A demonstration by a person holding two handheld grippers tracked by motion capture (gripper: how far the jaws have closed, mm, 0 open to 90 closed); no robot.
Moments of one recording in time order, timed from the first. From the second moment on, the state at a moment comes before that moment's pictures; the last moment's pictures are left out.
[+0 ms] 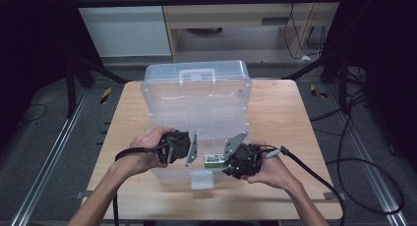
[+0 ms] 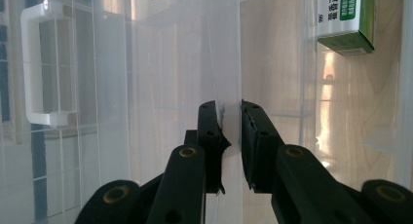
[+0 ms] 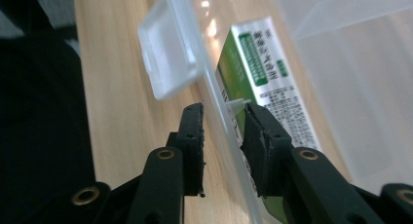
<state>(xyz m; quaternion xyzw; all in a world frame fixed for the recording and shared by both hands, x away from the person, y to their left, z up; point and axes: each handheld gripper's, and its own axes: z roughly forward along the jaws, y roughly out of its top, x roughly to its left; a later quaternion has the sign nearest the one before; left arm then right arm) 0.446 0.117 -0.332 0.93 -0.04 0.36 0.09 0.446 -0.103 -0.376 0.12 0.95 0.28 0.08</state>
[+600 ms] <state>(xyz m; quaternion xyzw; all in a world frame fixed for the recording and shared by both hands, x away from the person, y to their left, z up) 0.446 0.116 -0.332 0.93 -0.04 0.36 0.09 0.445 -0.157 -0.338 0.24 0.88 0.41 0.10</state>
